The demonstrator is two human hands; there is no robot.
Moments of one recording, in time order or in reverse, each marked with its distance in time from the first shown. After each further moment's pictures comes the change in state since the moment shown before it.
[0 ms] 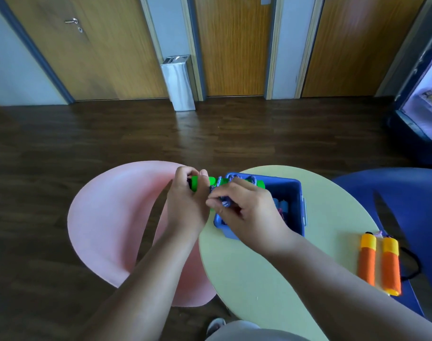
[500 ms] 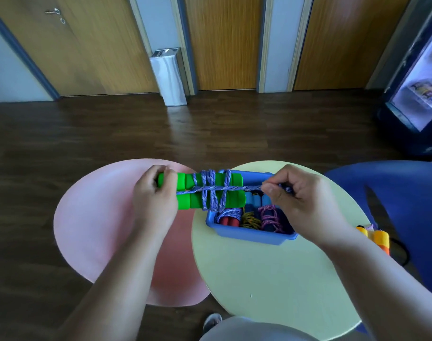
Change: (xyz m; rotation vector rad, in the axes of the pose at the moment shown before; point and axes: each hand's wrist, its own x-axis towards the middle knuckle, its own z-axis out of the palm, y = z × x) left_hand 0.019 -0.005 -0.027 -0.033 0.079 -0.013; right_hand -0.013 0.024 -0.084 0.082 0.026 0.413
